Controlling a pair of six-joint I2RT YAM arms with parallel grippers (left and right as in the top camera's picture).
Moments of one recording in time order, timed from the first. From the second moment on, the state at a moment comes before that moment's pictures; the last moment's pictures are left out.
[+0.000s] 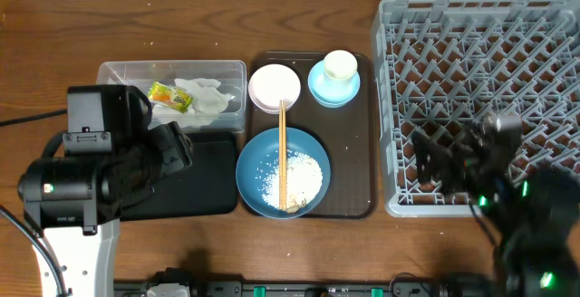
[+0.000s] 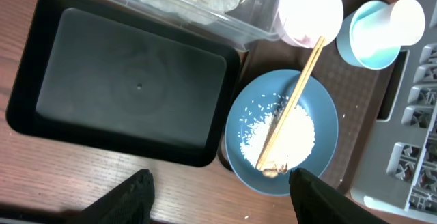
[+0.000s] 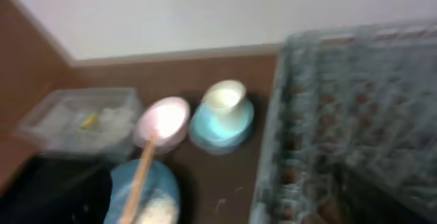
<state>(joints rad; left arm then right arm) 0.03 1.11 1.43 -1.42 0.13 -0.40 0.01 0.65 0.80 -0.53 -0.42 0.23</state>
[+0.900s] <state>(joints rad) 0.22 1.11 1.43 -1.42 0.12 -0.46 0.75 1.62 1.08 -0.25 -0.33 0.52</state>
